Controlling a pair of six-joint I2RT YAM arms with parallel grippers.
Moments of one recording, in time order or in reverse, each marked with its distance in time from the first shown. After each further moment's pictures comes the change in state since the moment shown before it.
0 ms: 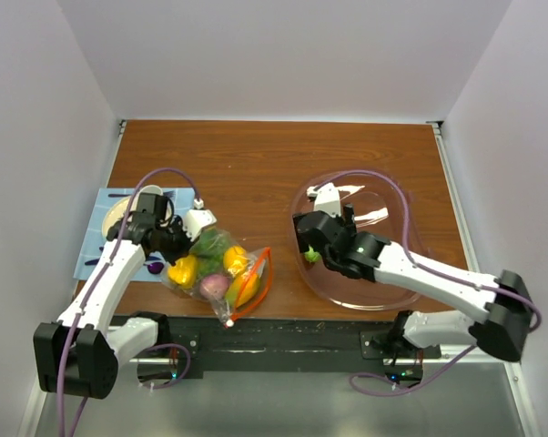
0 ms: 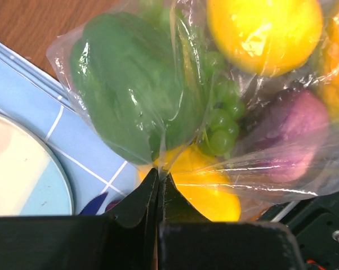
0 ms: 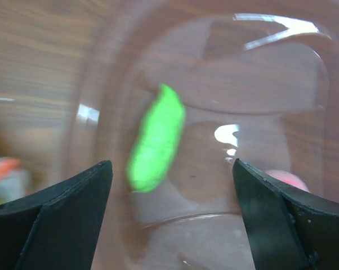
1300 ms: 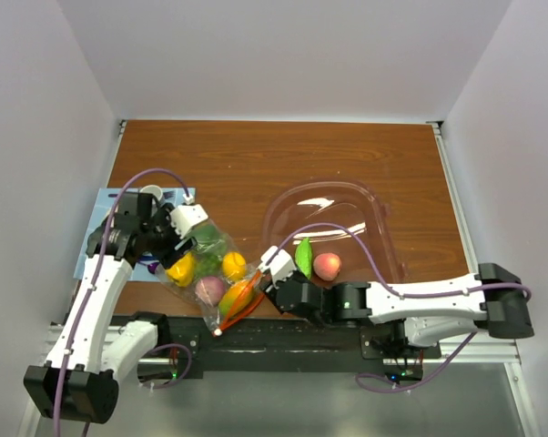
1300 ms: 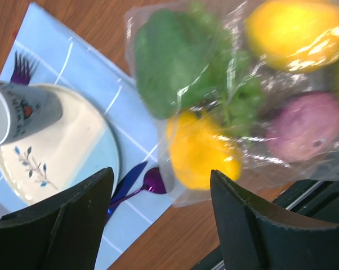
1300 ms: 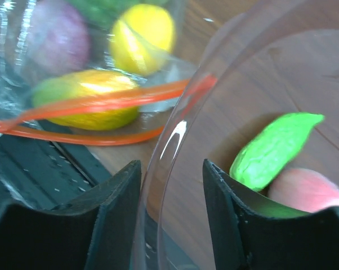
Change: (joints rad) left arm 0.026 -0.150 0.130 -0.141 -0.042 0.044; right arm 0.475 0.000 -0.157 0.276 -0.117 -0.132
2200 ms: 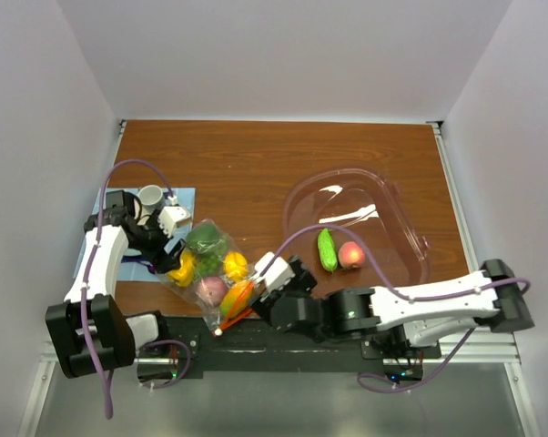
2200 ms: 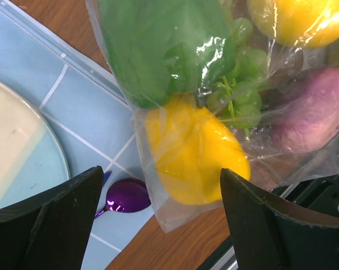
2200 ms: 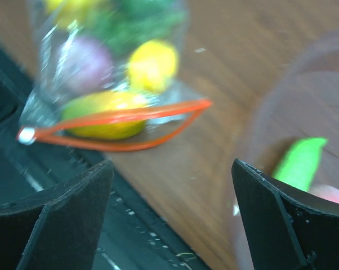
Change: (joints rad) left arm 0.309 0.269 -0.073 -0.001 0.244 0.219; right arm 0.143 -0.019 0.187 -0.210 0.199 0.032
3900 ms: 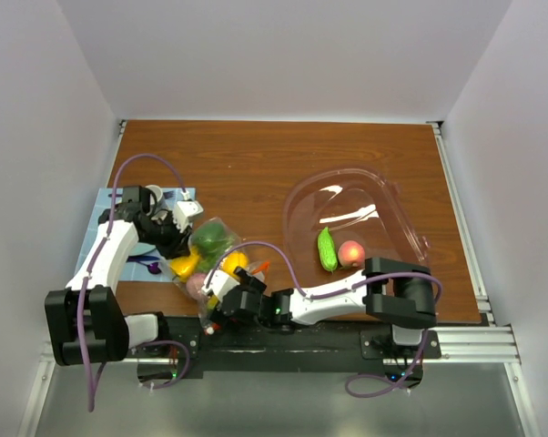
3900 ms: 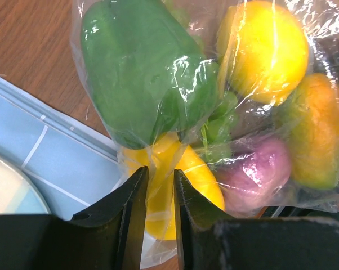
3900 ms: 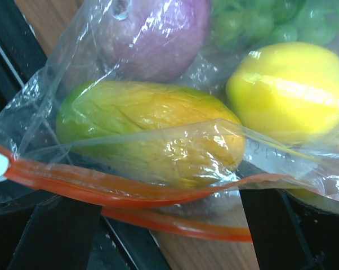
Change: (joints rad) left arm -0.131 0.063 0.001 0.100 0.084 -0.113; right arm -0.148 0.601 0.014 0.551 -0.382 -0.207
